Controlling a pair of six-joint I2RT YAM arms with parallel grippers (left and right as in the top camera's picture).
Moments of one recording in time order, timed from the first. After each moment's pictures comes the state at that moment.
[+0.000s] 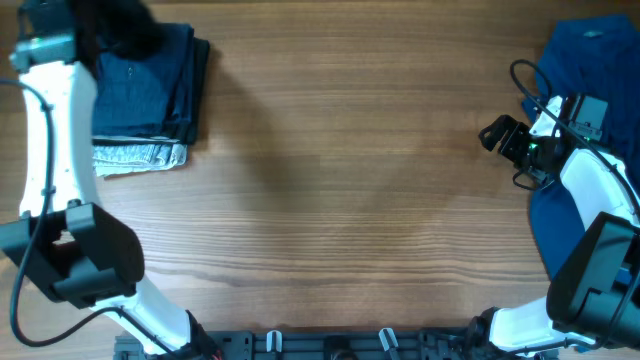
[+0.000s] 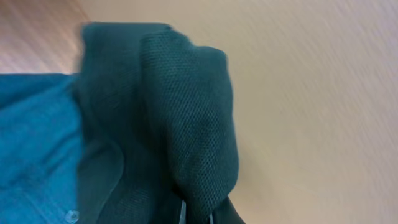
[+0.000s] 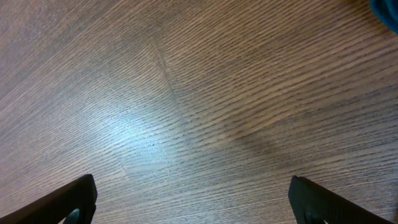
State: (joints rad) left arm 0.24 1.90 1.85 -0.43 -0.03 -0.81; right arm -0.36 1.69 1.00 -0.46 -0.31 0.21
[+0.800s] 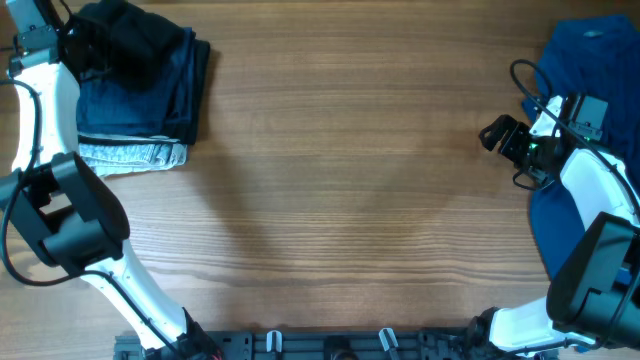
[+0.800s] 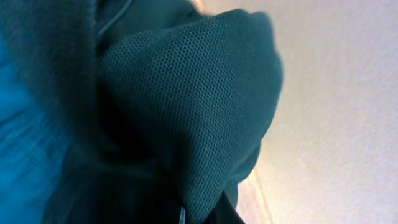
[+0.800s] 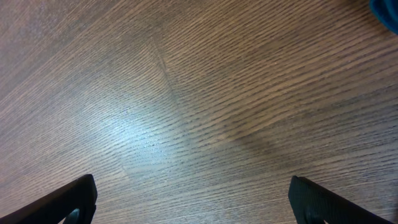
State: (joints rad) left arm 0.35 2.13 1.85 -0.54 0.31 -0.94; right arm -0.36 1.69 1.00 -0.46 -0.31 0.21
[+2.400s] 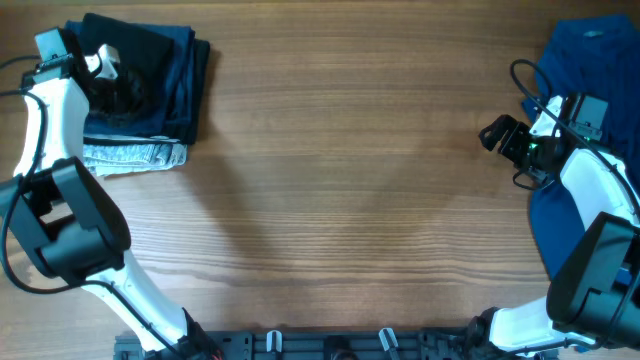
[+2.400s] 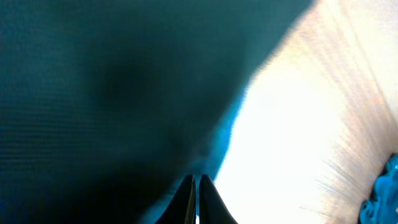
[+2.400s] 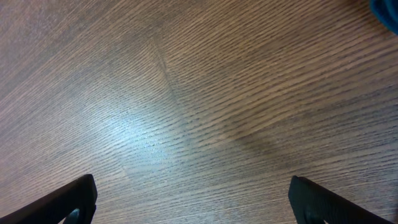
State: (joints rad) left arm 0.34 2.05 1.66 -0.81 0.51 -0.31; right arm -0.36 1.69 1.00 -0.46 -0.31 0.21
